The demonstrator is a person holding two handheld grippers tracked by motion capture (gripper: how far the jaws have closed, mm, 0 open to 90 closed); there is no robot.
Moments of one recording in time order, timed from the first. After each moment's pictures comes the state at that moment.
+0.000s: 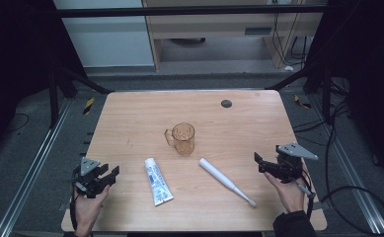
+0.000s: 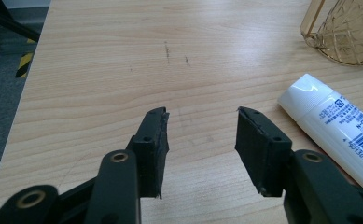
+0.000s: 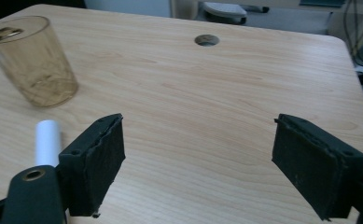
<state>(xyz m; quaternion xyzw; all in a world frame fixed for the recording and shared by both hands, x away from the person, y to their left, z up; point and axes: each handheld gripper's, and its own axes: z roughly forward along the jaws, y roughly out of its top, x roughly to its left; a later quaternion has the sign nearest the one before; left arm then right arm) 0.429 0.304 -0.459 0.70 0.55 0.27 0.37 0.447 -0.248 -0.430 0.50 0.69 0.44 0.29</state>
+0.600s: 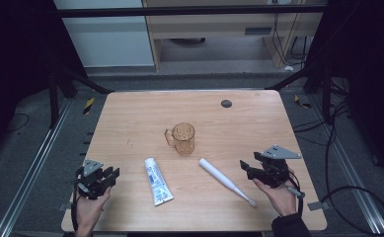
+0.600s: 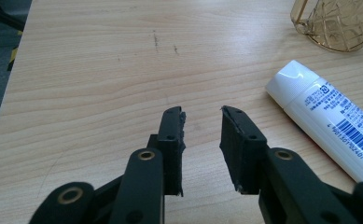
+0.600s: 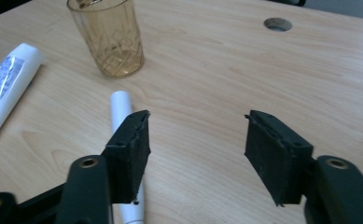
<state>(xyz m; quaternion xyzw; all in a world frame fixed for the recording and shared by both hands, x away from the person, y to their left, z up) 0.425 0.298 -0.458 0.71 0.55 0.25 0.36 0.437 -0.210 -0.422 0.44 0.76 0.43 0.22</state>
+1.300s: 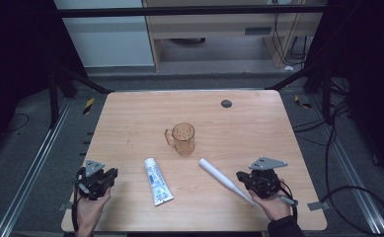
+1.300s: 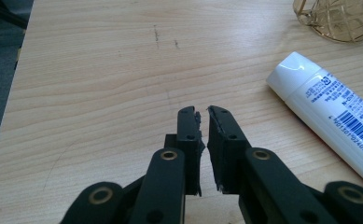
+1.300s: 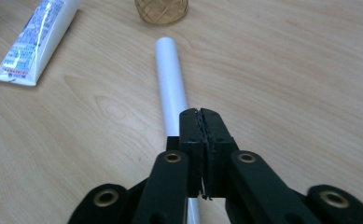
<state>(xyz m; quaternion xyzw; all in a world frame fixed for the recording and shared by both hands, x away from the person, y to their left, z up) 0.423 0.296 -0.457 0.72 0.55 0.26 0.34 0.415 -0.190 -0.438 0.42 0.80 0.39 0.16</state>
